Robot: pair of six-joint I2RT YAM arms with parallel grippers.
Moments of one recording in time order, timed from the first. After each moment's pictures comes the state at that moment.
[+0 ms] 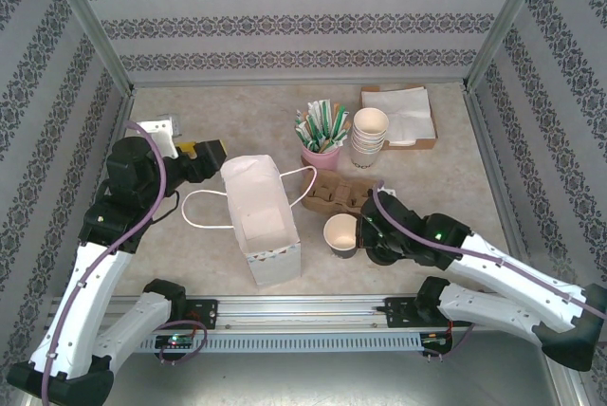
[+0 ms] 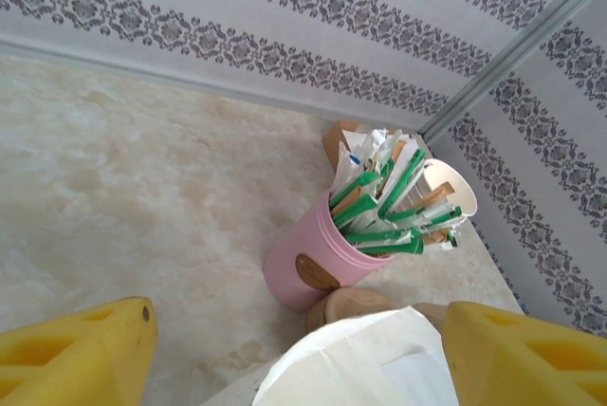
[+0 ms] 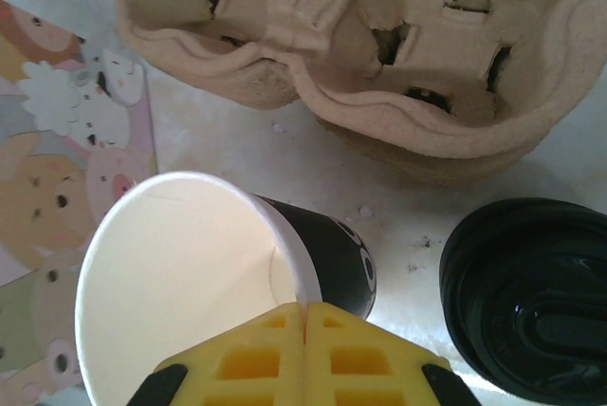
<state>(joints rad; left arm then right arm) -0.22 0.80 1.04 -0.57 0.24 -0.45 0.93 0.85 0.76 -0.88 0.18 0.89</state>
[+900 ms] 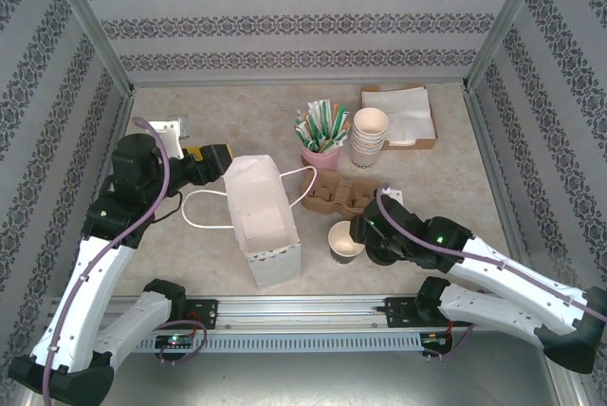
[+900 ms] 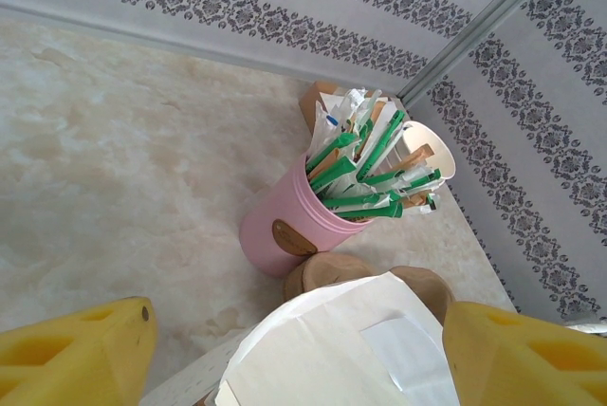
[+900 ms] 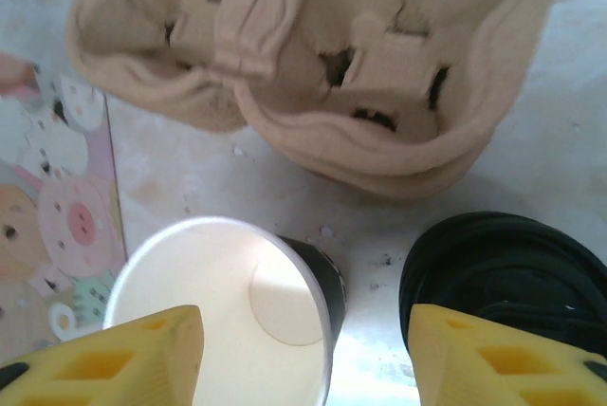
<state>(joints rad) -0.22 0.83 1.05 -0.60 0.33 -0.45 0.93 0.82 0.76 -0.92 0.27 0.90</state>
